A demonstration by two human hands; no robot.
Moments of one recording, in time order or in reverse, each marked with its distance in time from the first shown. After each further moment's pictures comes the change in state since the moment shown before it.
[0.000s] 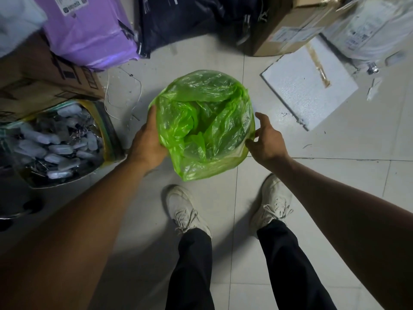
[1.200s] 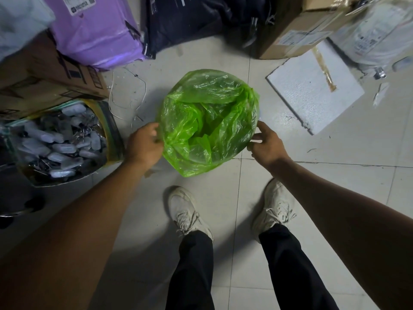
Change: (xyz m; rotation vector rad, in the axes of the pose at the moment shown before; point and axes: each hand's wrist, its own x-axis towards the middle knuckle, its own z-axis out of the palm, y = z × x) left_hand 0.005 -0.015 -0.005 -0.140 0.054 -0.142; right_hand -0.004 -0.018 0.001 0.353 -0.087 0.191
